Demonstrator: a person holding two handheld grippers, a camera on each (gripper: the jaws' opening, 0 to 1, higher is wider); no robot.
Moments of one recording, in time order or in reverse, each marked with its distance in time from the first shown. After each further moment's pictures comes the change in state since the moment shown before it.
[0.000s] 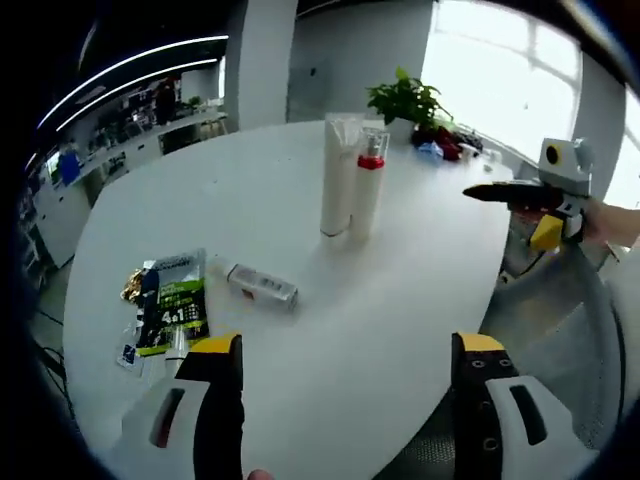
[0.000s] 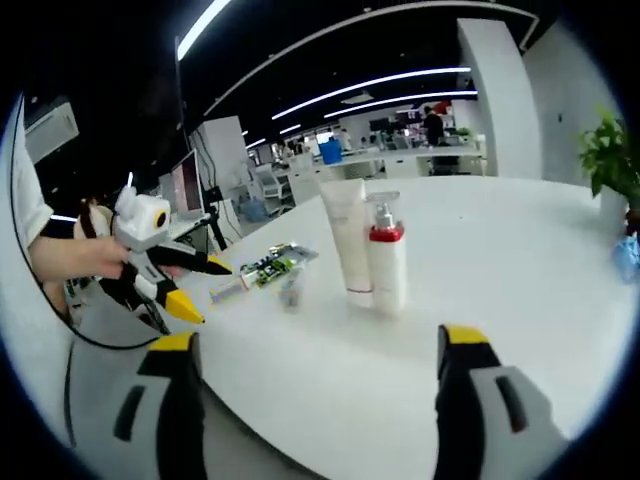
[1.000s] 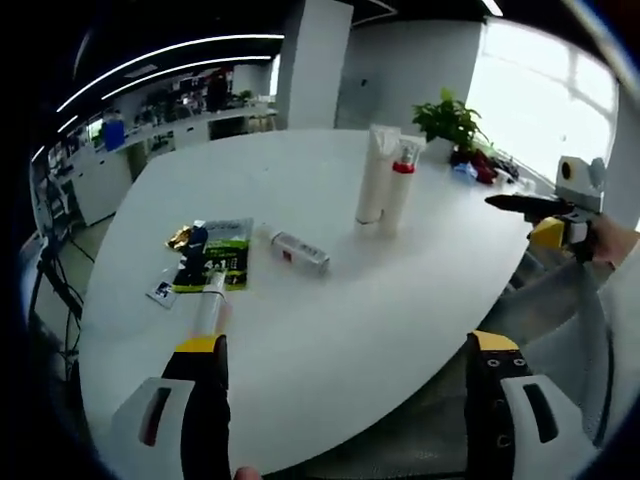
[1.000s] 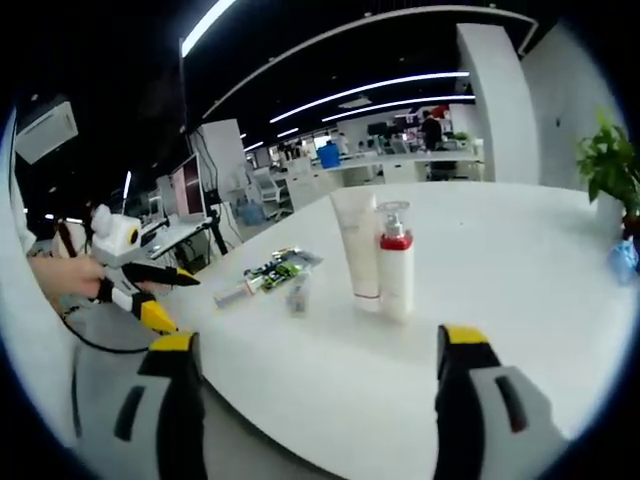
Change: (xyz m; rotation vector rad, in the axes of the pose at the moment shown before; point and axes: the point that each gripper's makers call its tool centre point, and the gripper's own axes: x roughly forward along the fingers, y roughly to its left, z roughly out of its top) left arm -0.047 0.007 -0.029 -0.134 -0.044 0.135; right arm -0.003 0.014 0.006 -0.009 -0.012 -0.018
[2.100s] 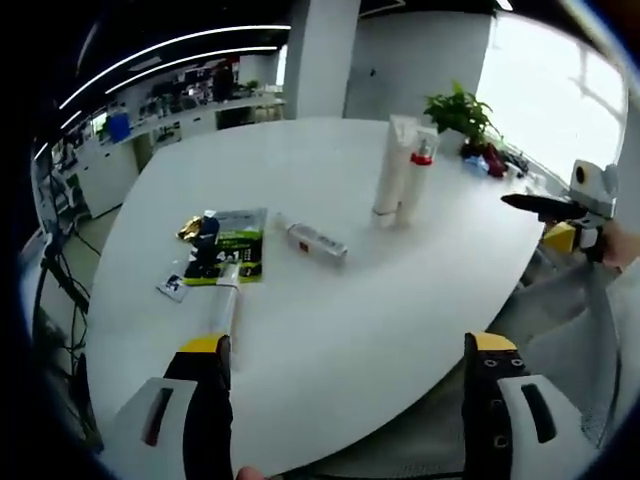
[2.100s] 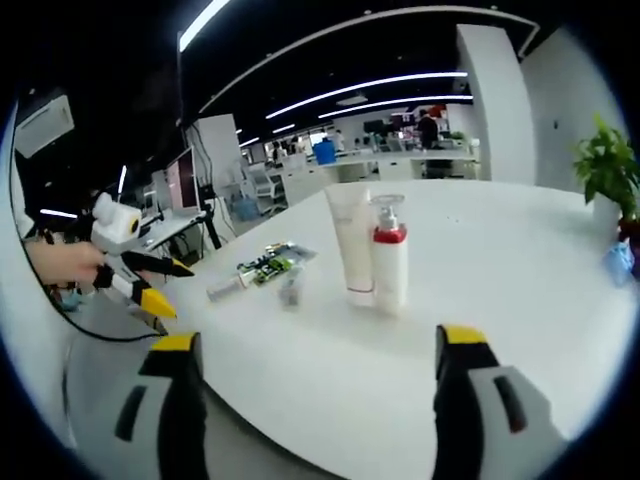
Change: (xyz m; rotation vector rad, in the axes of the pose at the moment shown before) left arm 0.005 0.030 -0.002 -0.015 0.069 0.053; right arm 0.001 -0.005 -0.008 -0.017 0.021 -0.026
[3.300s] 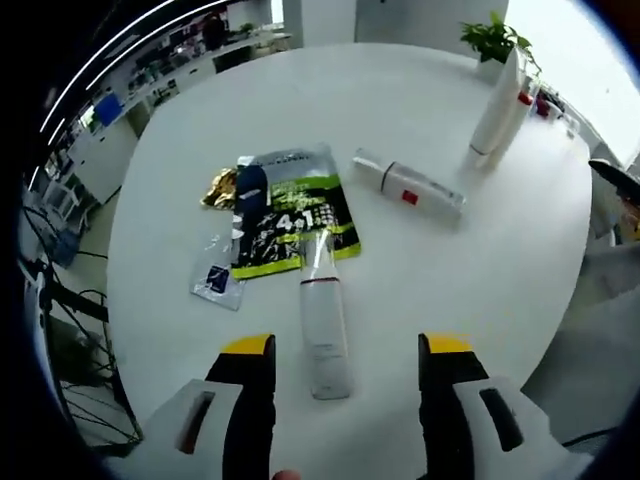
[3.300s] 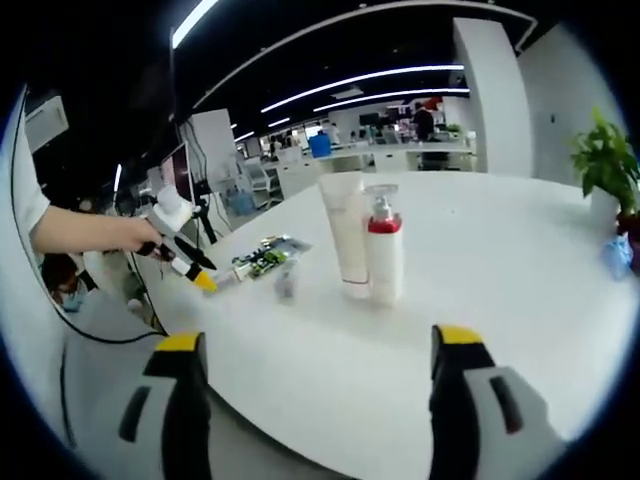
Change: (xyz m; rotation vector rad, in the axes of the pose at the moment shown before) left arm 0.058 0.099 -0.009 0.087 0.332 0.091; right arm 0.002 -0.005 -0.007 0.018 0.032 -0.014
